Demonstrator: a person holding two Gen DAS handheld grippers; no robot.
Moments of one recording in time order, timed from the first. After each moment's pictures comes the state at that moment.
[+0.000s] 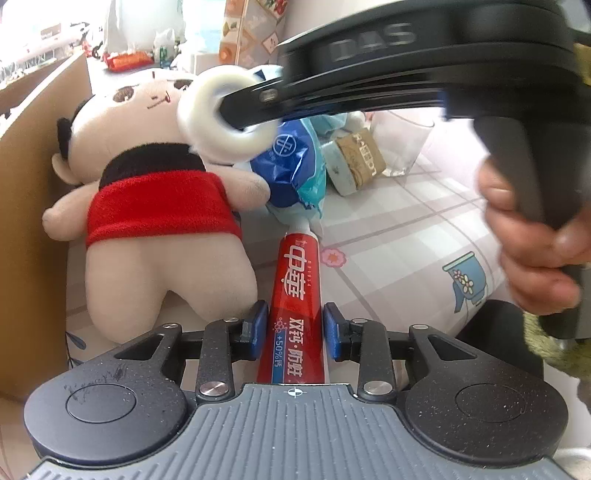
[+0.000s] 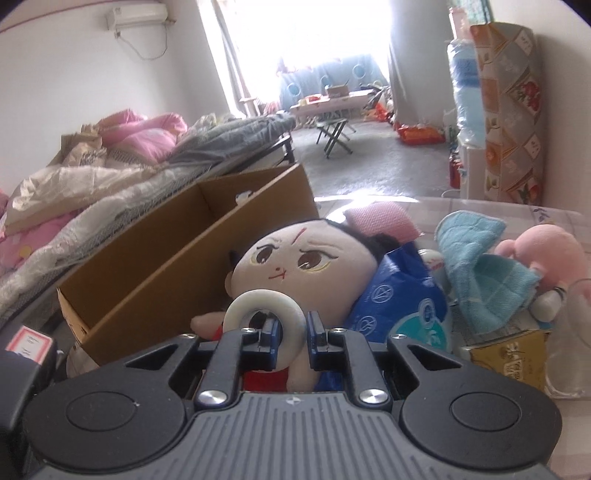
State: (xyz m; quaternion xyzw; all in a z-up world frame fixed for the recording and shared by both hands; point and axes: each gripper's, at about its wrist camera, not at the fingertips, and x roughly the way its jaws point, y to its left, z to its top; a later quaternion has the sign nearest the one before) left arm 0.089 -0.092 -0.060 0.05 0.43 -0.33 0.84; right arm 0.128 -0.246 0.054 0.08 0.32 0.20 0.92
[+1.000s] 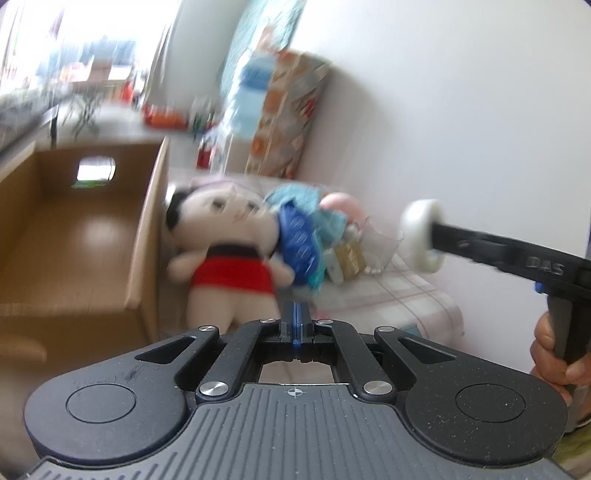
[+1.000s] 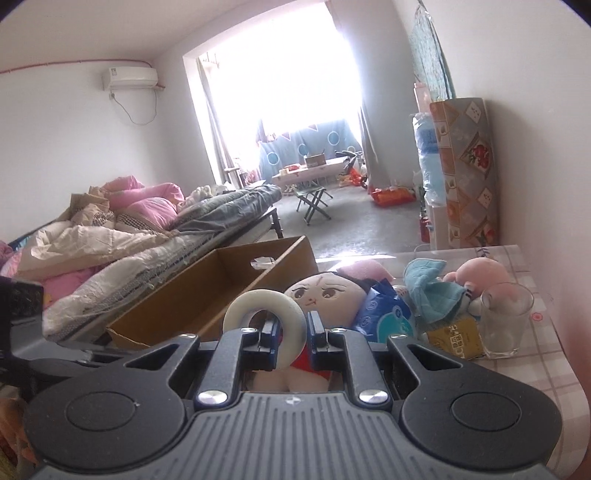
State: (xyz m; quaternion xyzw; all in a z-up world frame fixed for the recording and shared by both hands) left arm 0.015 -0.006 0.037 -0.04 0.31 -0.31 0.90; right arm -0.014 -0.251 0.122 0.11 0.21 0.16 0.96
